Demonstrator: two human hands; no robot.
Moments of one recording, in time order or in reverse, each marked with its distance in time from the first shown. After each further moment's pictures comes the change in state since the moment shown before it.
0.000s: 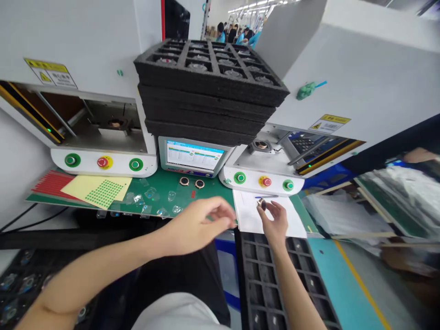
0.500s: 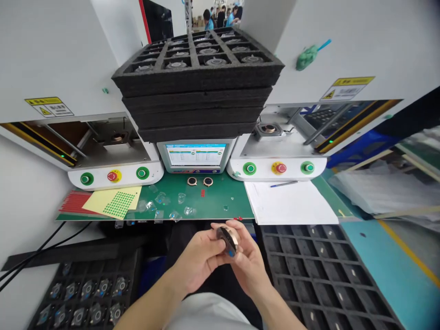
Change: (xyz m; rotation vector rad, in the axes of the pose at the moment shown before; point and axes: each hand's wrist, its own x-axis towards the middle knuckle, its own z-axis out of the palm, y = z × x) left_hand 0.061 0.014 -0.028 -0.545 -0.024 -0.062; right_hand -0.106 -0.098 0.085 0.858 -0.417 0.301
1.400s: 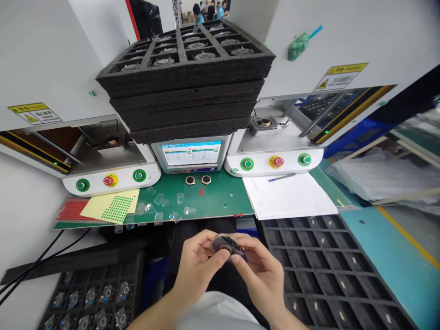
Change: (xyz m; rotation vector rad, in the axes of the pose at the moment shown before) left_hand -0.011 -0.005 0.003 0.503 0.235 0.277; right_hand -0.017 -0.017 0.009 -0.505 0.226 -0.358
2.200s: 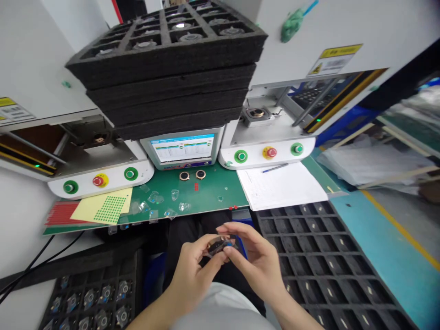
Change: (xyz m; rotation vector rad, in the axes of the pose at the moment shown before) left_hand -0.006 -0.004 -0.005 0.356 -0.107 -0.042; right_hand 0.011 -0.001 -0.011 -0.086 -0.086 0.106
